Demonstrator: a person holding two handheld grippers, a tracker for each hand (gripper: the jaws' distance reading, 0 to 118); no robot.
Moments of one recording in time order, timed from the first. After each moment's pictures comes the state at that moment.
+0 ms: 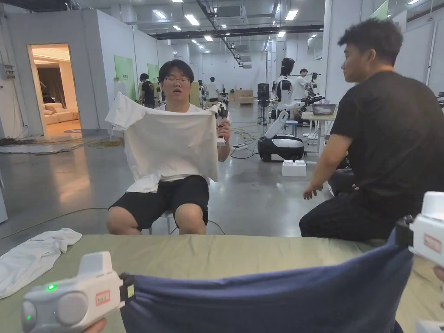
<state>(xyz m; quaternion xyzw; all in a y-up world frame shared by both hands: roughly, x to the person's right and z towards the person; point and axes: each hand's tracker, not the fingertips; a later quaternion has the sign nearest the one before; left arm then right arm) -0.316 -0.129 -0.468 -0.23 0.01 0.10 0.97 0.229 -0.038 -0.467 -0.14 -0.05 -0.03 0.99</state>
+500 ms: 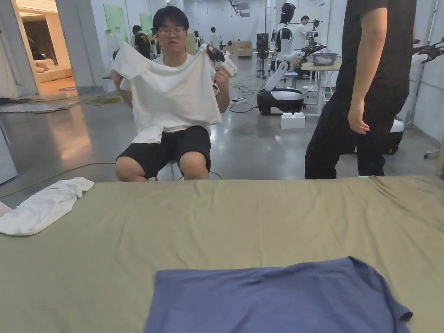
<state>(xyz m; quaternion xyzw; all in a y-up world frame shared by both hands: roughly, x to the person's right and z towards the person) -0.312 -0.263 -0.194 -0.32 -0.04 0.14 0.94 0.275 -0.235 -0.187 -0.29 -0.06 -0.13 0.94</state>
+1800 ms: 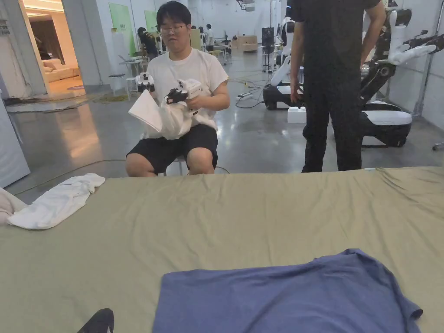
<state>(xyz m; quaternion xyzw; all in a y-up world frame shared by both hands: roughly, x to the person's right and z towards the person) -0.242 -0.109 -0.061 -0.02 0.01 -0.06 1.00 0.173 -0.133 -0.091 -0.05 0.05 0.06 1.00</state>
